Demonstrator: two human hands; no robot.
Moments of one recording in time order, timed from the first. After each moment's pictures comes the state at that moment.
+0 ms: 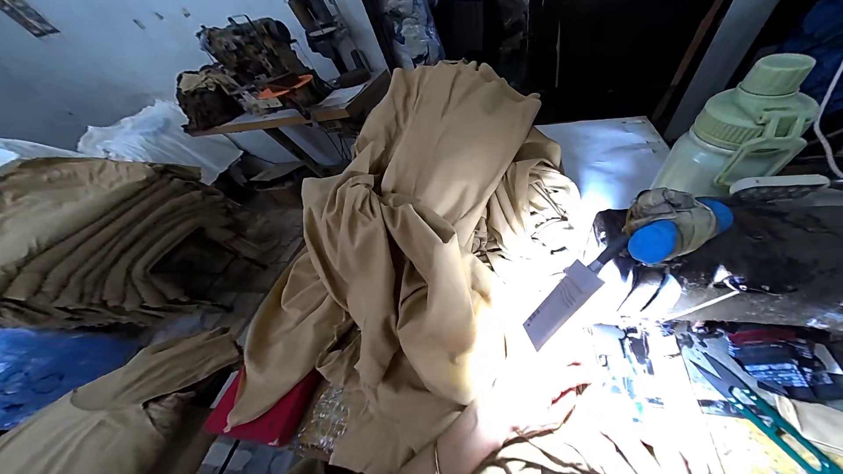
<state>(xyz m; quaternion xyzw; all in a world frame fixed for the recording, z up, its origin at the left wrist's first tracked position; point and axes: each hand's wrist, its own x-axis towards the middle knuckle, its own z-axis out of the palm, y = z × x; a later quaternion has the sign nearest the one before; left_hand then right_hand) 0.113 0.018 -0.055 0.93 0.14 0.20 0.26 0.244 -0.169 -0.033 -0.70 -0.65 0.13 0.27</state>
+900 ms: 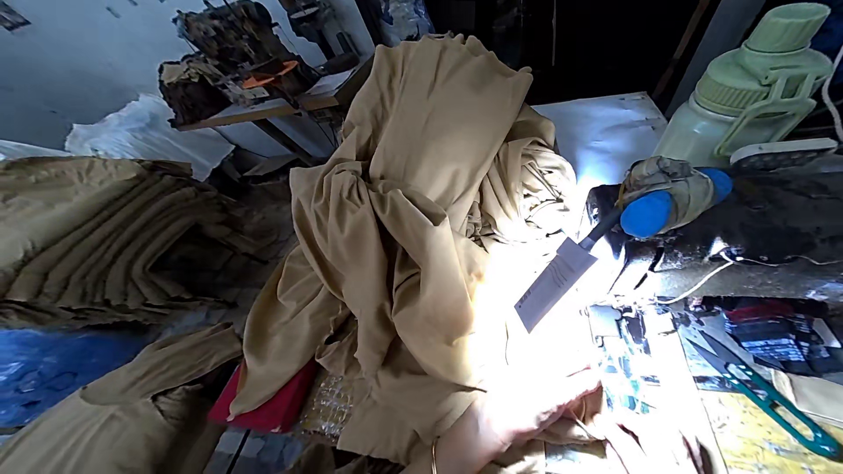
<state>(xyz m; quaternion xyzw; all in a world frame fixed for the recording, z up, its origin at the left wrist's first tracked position) 0.114 0.000 -0.052 0.96 0.10 0.18 0.21 0.237 -0.166 -0.053 -0.71 -0.62 -0.05 0.33</state>
